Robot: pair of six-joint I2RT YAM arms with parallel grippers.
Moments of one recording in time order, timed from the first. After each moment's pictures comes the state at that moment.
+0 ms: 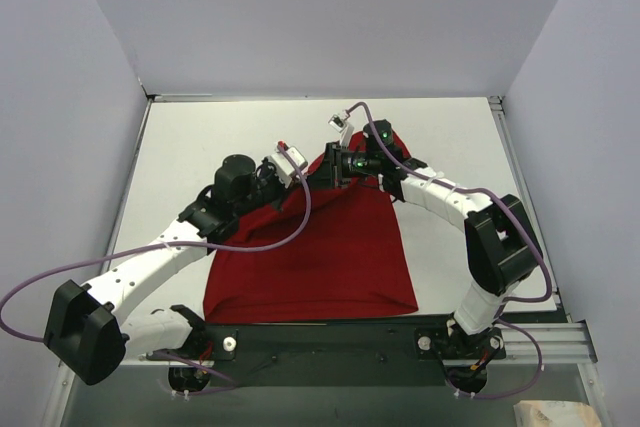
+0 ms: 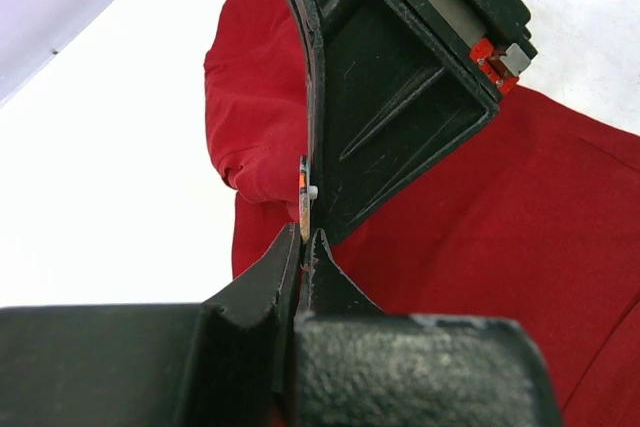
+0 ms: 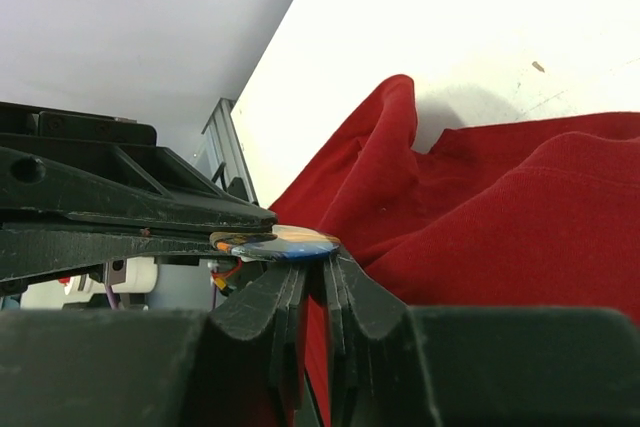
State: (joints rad) left arm -0.63 1.17 0.85 0.00 0.21 0.19; right arm 0.52 1.71 1.14 0.14 -0.82 0.57
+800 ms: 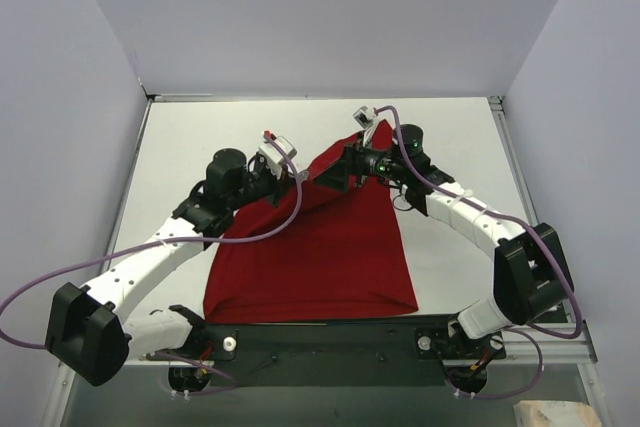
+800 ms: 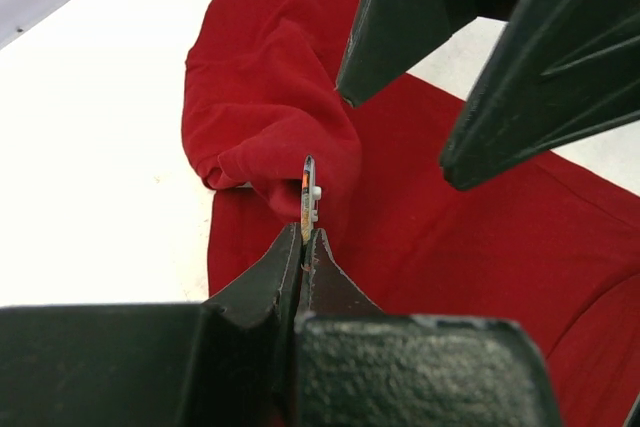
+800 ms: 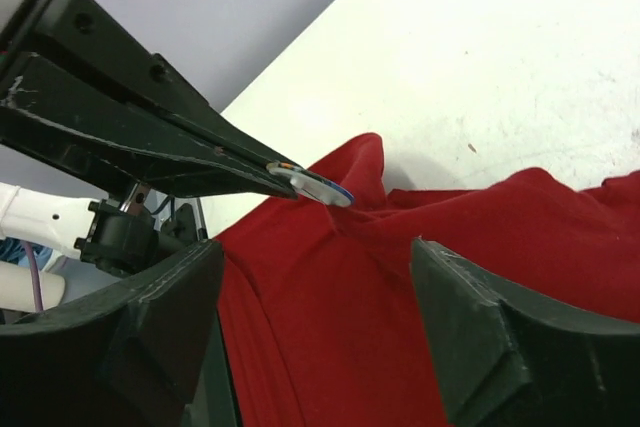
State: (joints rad) left arm -0.56 1.18 0.87 0.01 0.29 0.07; right arm 0.47 1.50 0.97 0.30 -0.77 0.43
